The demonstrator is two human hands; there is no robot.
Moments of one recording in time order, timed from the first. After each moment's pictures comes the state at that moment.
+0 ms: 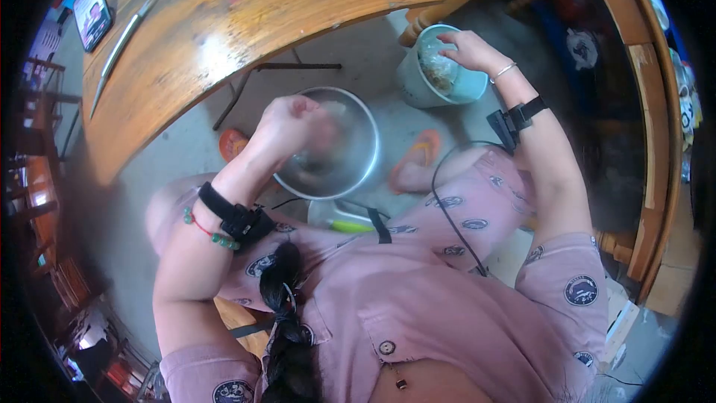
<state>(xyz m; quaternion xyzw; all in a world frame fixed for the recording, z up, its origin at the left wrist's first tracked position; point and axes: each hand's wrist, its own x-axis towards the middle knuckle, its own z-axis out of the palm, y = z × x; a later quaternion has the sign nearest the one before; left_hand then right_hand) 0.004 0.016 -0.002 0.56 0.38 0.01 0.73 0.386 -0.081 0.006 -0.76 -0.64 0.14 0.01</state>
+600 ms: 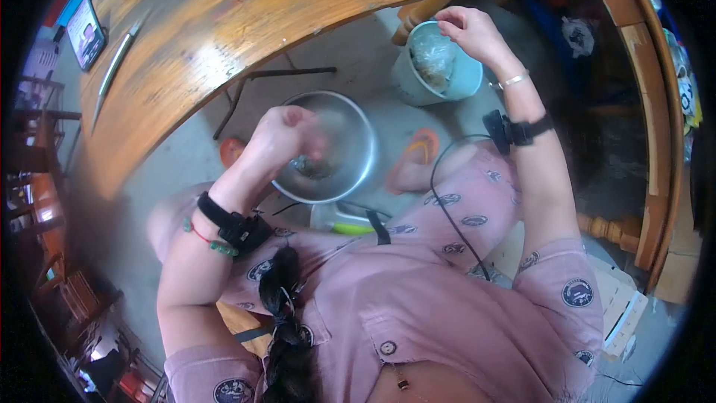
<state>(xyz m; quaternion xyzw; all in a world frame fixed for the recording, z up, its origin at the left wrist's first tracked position) 0.001 0.014 0.001 0.57 0.36 -0.01 0.74 0.353 -0.087 0.054 -0.82 -0.51 0.13 0.22</state>
